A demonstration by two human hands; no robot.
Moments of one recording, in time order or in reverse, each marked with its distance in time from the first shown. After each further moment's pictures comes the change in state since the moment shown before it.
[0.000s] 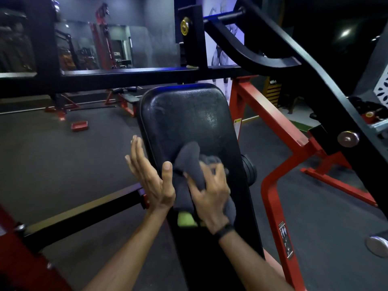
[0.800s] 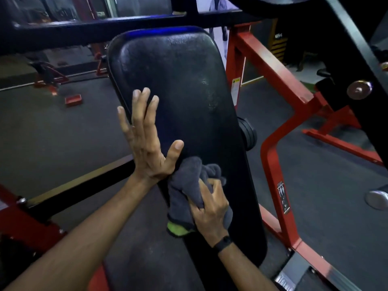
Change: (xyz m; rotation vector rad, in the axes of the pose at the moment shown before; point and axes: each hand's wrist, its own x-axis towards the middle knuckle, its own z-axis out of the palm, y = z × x) left_hand -0.002 0.009 -0.002 0.251 -0.224 0.511; right_hand -0.116 0.027 -0.025 0.080 0.021 -0.041
